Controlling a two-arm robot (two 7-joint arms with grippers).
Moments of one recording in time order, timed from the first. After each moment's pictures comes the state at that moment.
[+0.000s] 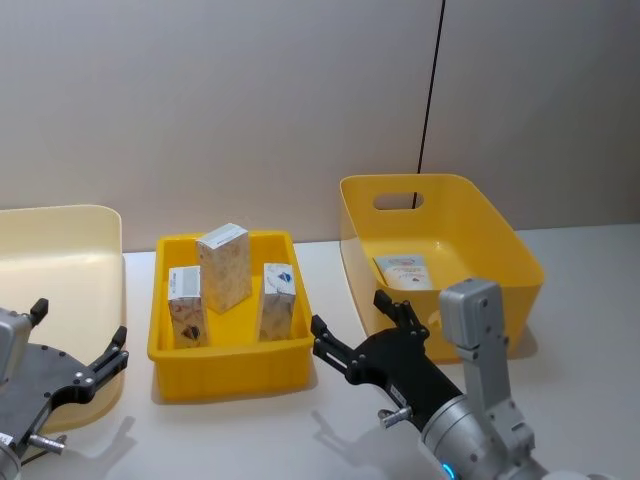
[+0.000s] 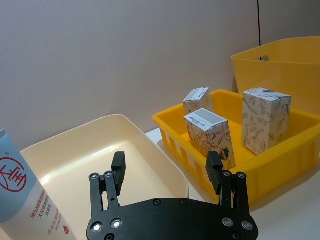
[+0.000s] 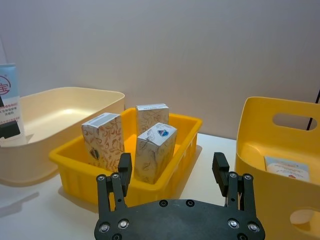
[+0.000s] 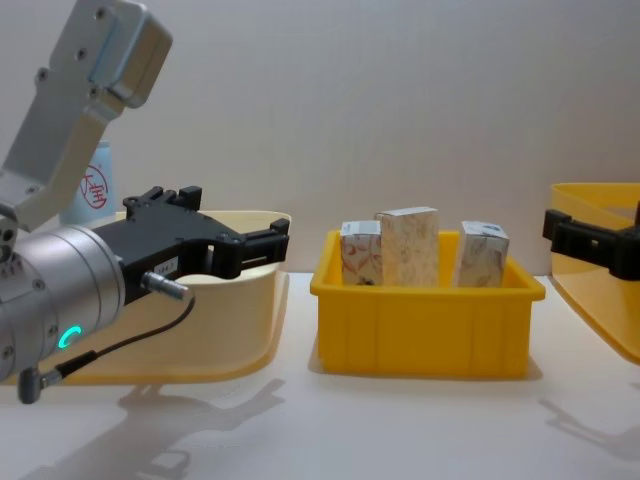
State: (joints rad) left arm -0.24 0.38 0.45 -1.63 -0.20 0.01 -0.01; right arm 0.00 0.33 -0.22 -1.76 0.29 0.03 0.07
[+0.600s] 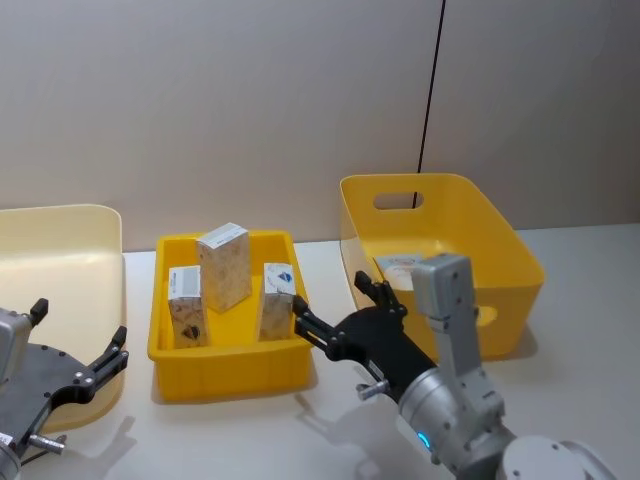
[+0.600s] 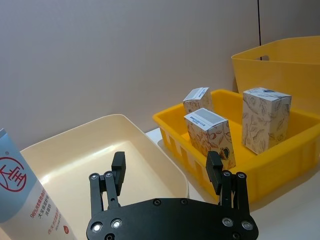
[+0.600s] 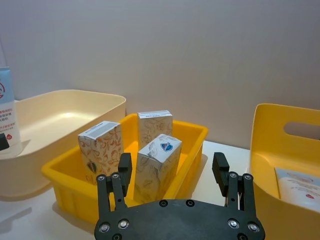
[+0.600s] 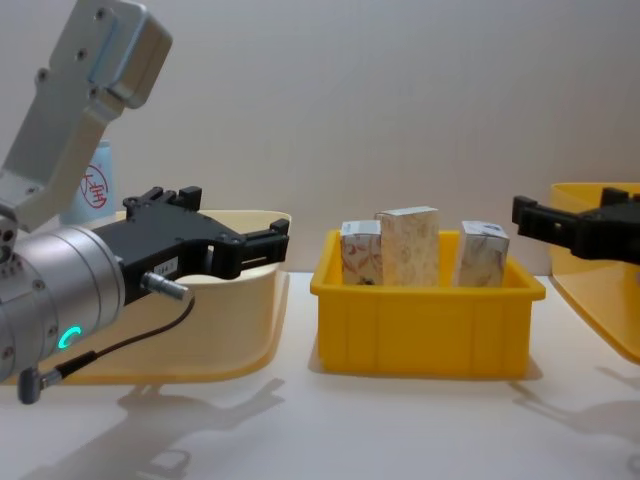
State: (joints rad) left arm -0.24 0.38 0.45 -1.63 -0.20 0.01 -0.01; right arm 0.10 0.30 -0.24 -1.67 0.27 0.05 0.09
